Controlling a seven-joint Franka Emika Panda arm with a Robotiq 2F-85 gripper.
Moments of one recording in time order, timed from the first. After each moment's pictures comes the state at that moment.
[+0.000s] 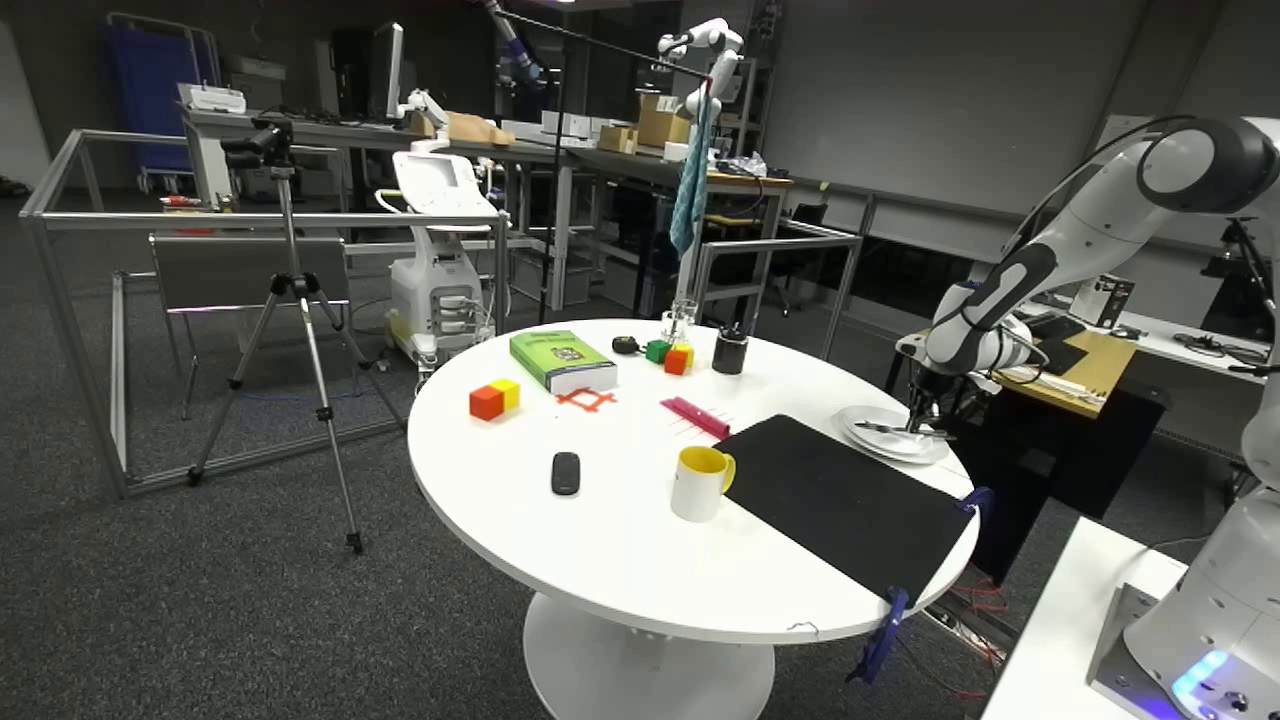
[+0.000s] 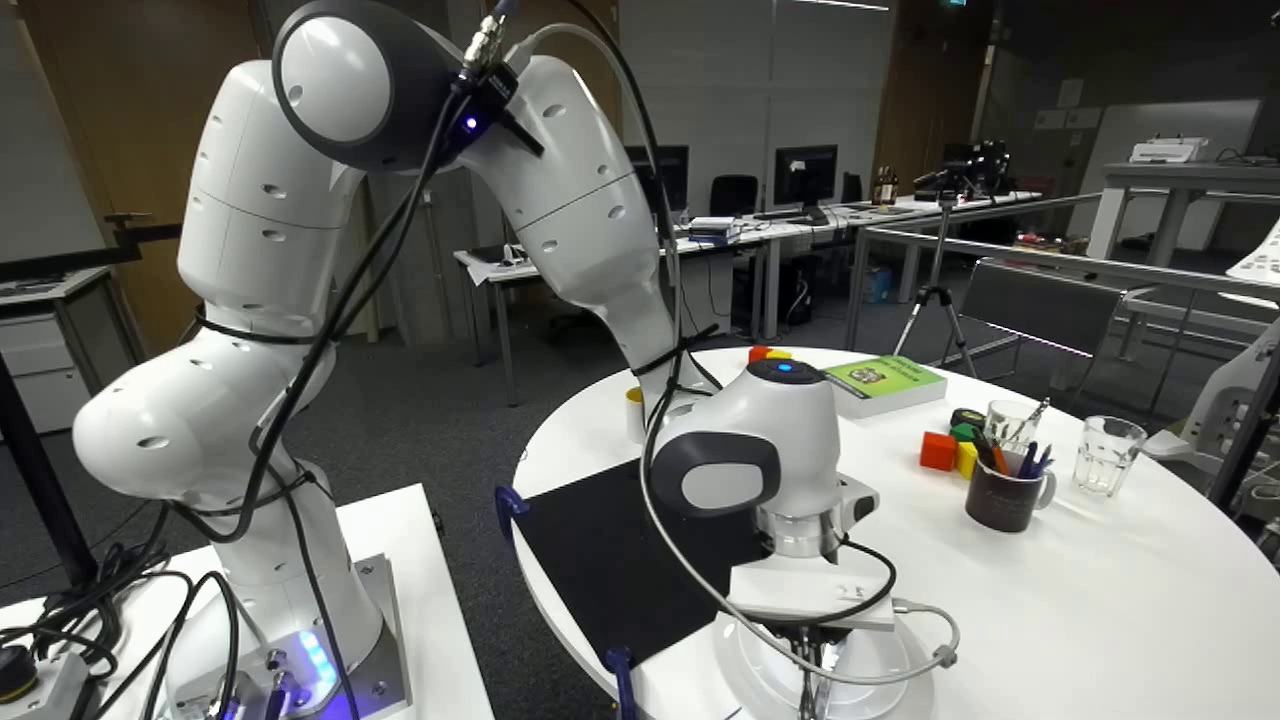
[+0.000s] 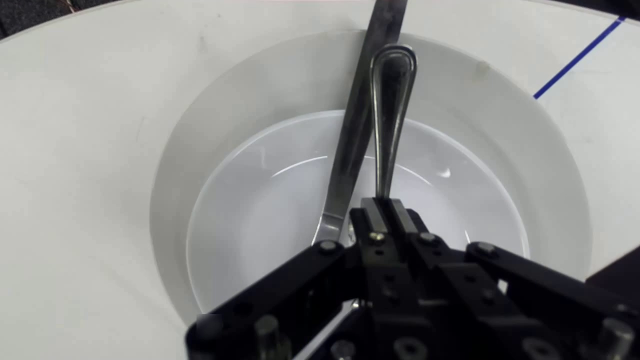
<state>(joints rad) -0.47 0.47 -0.09 -2.25 -0.09 2.86 -1.25</state>
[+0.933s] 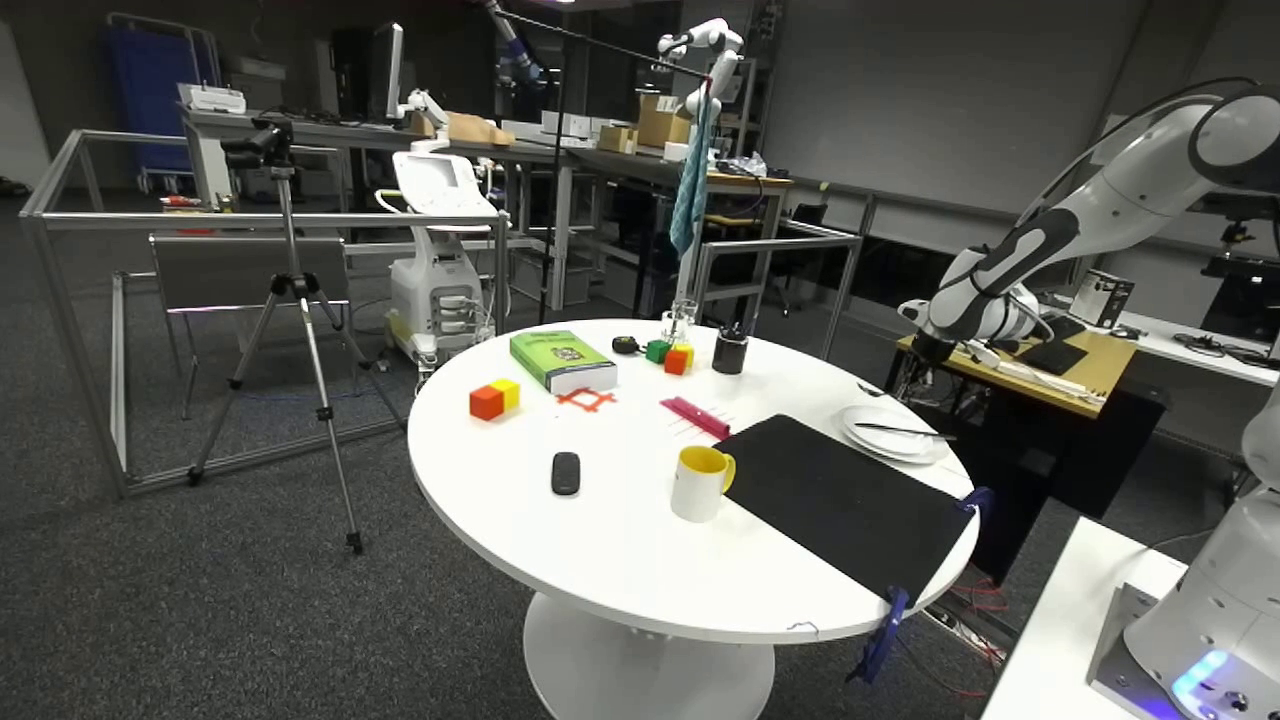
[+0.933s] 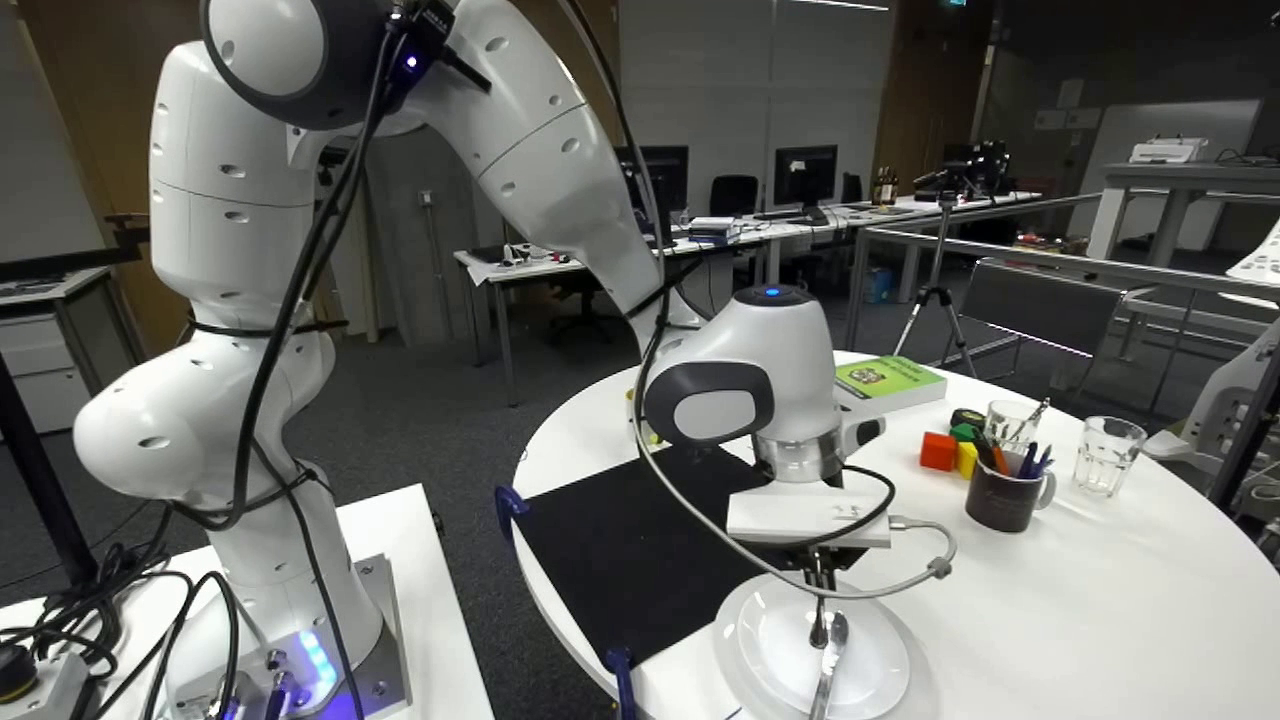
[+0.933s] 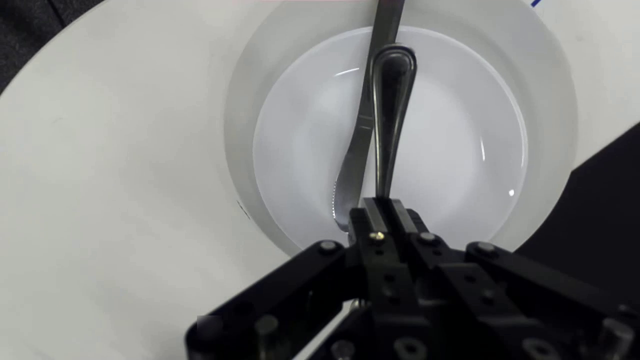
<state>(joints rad) -0.46 0.32 -0.05 -2.29 -0.01 2.84 -1.21</state>
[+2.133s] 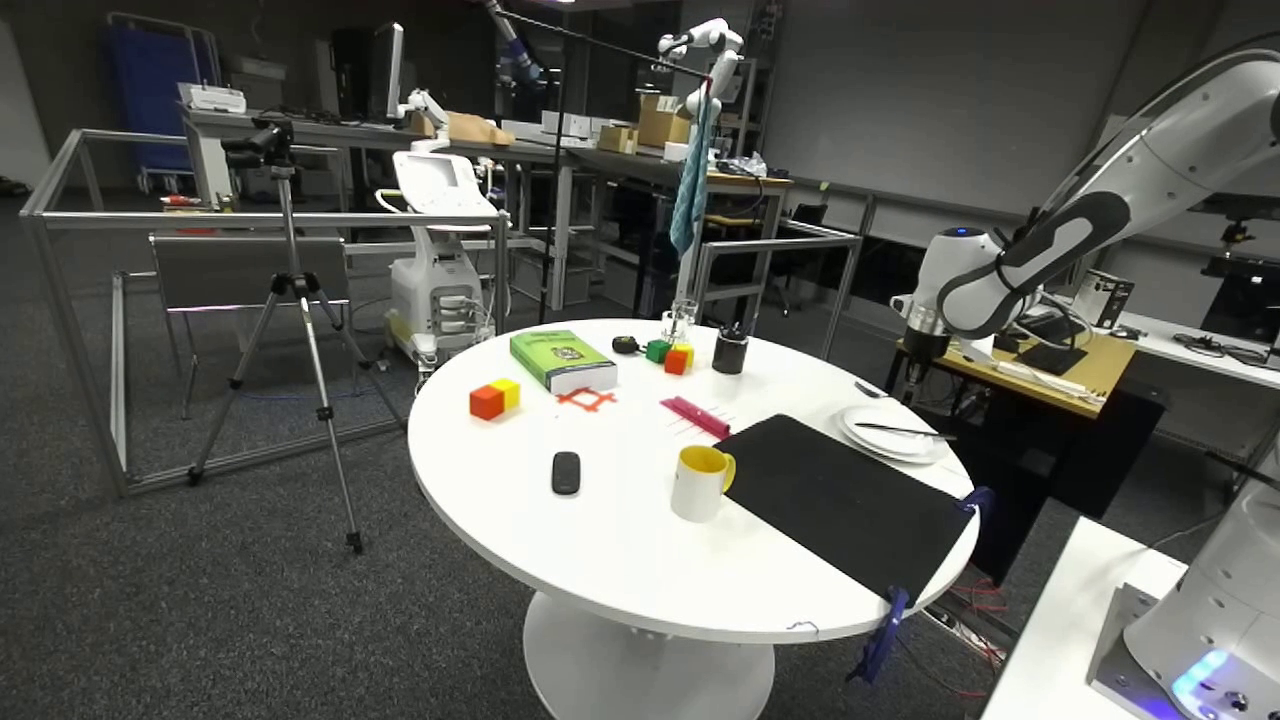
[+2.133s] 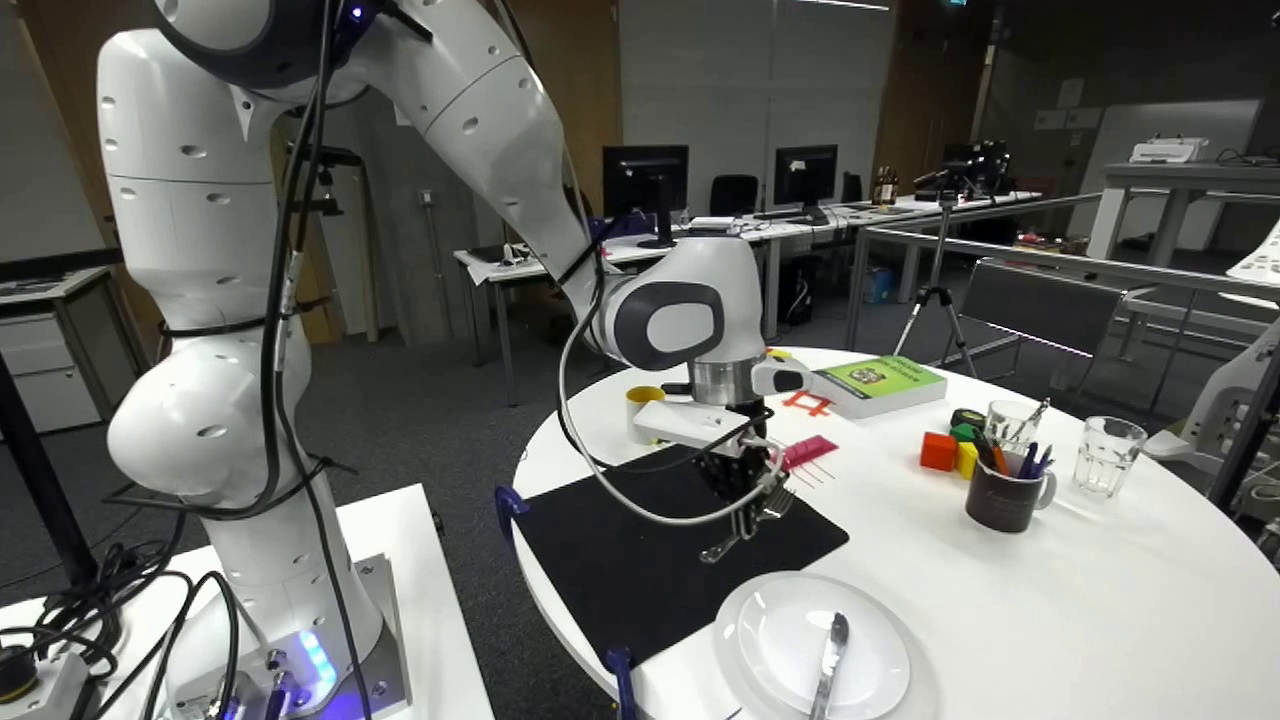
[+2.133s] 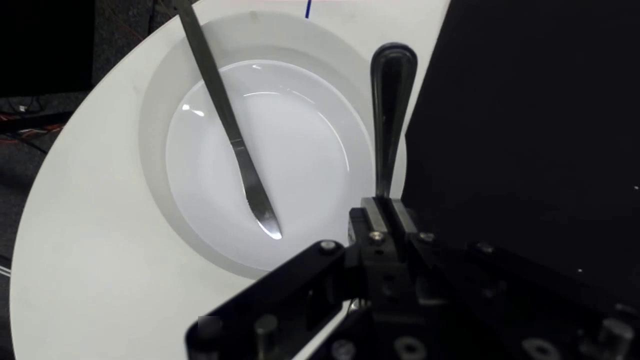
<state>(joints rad) -0.17 0.12 -0.18 -2.41 -0.31 2.62 -0.36</state>
